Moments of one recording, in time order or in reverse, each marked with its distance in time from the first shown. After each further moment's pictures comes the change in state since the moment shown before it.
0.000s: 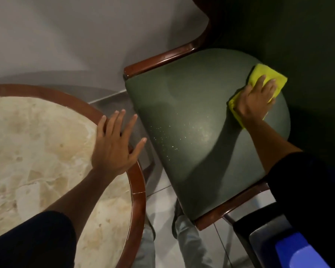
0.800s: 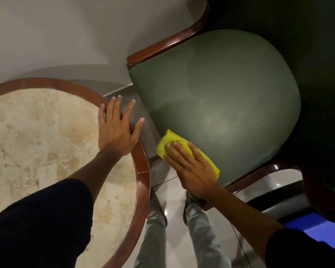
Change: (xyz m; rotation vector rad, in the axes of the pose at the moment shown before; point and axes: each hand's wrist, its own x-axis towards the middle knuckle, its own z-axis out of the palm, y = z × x) left_hand -0.008 0.004 -0.004 0.011 0.056 -0.122; right_hand -0.255 0.051 0.032 -0.429 -0.267 -1.295
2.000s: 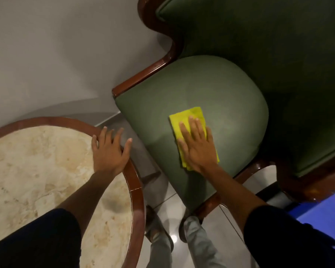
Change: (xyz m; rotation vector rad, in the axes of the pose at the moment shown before) left_hand -0.001 0.015 -0.023 -0.094 -0.198 -0.085; right_hand 0.028 0.069 -0.025 0.265 0.022 0.599
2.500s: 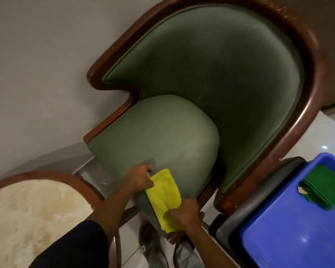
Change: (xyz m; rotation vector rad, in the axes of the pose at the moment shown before) left_hand 0.019 0.188 -0.023 -0.166 -0.636 0.122; right_hand -0.109 0.028 -0.047 0.748 -0.492 0.821
